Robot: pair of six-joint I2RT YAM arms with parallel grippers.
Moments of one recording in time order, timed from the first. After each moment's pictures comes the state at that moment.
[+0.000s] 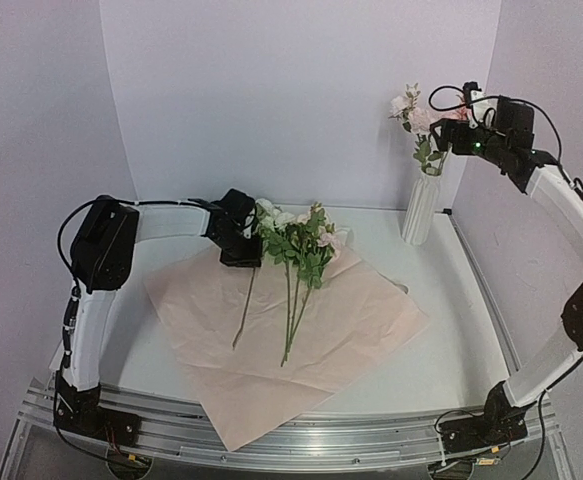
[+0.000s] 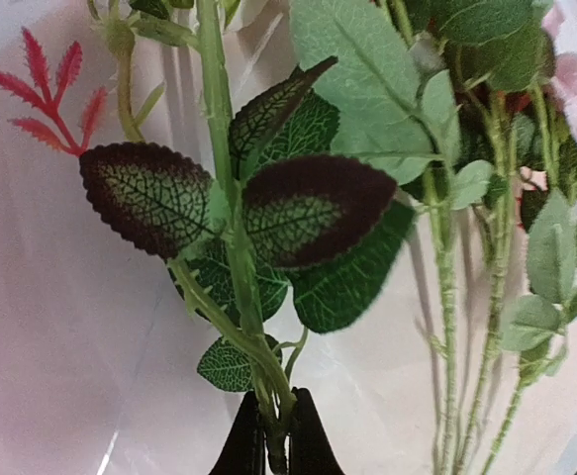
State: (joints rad) left arm -0.59 2.26 1.74 -0.52 0.15 -0.46; right arm 0.10 1.55 1.63 -0.25 -0.11 -0.01
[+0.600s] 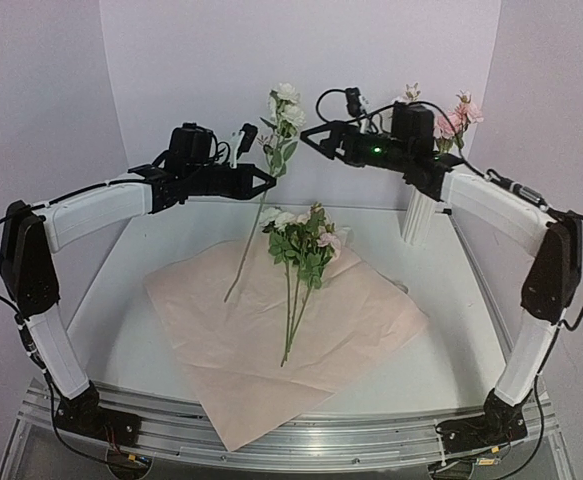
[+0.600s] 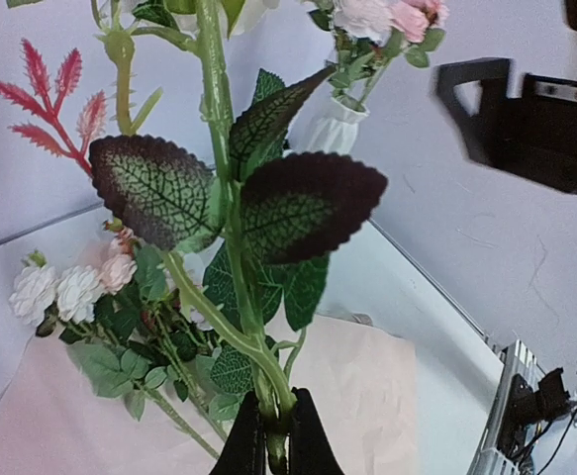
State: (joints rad) left arm -0.60 1.76 1.57 -0.13 0.41 -0.28; right arm 0.53 1.80 1.74 -0.01 -0.53 0.45
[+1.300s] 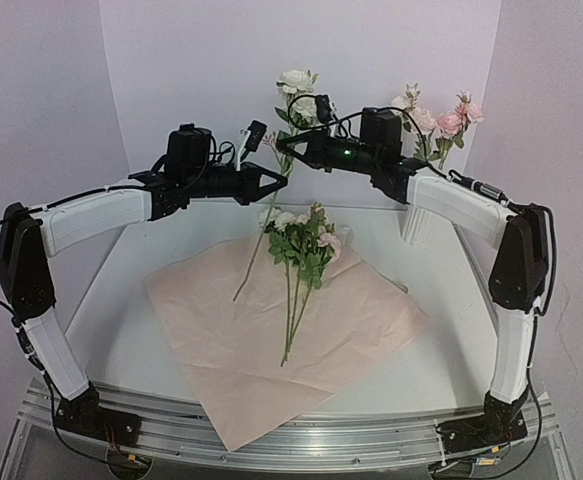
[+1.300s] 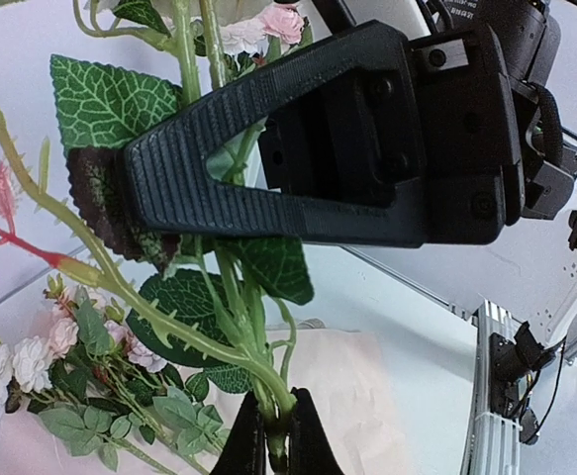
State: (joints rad) left arm -0.63 1.74 1.50 0.03 0.58 -0.16; right arm 0.60 2.03 1.91 0.11 -0.62 0.63
